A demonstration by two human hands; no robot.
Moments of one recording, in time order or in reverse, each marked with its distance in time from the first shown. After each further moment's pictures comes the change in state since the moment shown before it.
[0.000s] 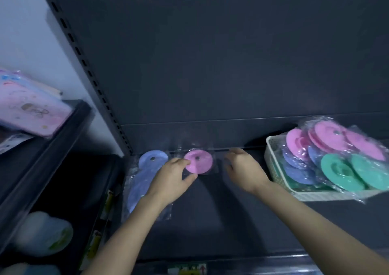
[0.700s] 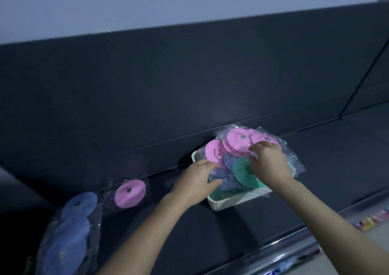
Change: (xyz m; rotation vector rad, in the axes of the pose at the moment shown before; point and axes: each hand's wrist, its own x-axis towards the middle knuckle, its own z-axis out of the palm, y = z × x) left_hand 0.060 0.214 0.080 -0.056 -0.212 0.445; right_hand -0.085 0.183 -0.125 -0.170 0.425 0.396
